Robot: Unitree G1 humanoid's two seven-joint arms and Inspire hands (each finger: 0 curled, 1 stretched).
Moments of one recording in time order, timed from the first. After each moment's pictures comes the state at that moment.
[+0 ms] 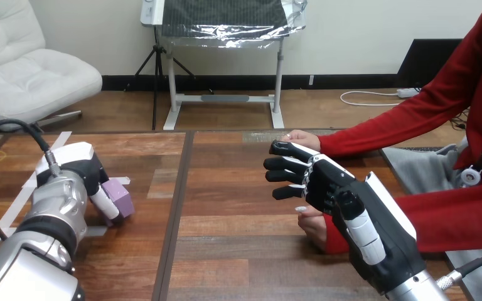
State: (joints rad) left arm -0.89 0.42 -0.49 1.35 0.63 0.14 -0.02; right arm 0.21 -0.20 0.06 -0.14 0.16 -0.36 0.43
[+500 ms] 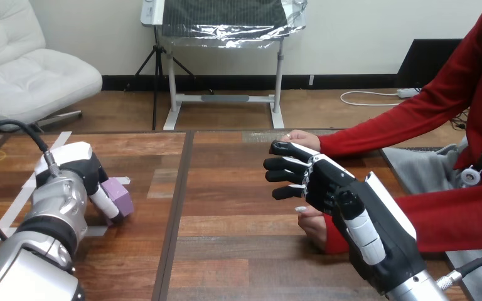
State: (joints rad) left arm -0.89 0.42 -0.48 1.35 0.62 0.14 -0.01; right arm 0.21 -0.20 0.06 -0.14 0.16 -0.36 0.43
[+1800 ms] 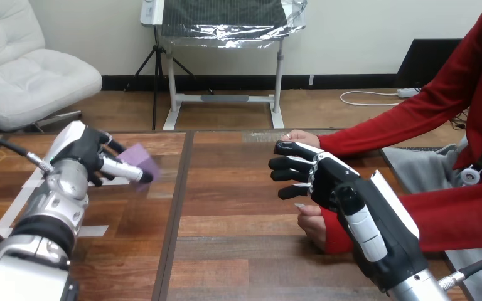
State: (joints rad) left arm -0.85 0.41 -0.18 1.24 0.30 0.02 0.05; right arm 0.21 -0.20 0.06 -0.14 0.12 -0.36 0.37
